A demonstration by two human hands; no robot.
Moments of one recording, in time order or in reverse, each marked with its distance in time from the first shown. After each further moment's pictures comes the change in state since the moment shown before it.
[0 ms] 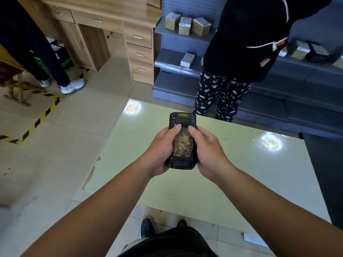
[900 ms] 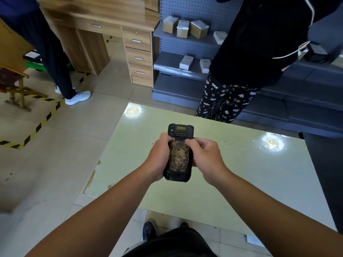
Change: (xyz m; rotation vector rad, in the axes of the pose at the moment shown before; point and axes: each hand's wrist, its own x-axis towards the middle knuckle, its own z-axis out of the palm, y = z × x) left_hand 0.014 -0.017 -0.005 0.170 0.109 -0.110; right_hand 0.002 0.013 -0.010 -0.291 0.067 -0.034
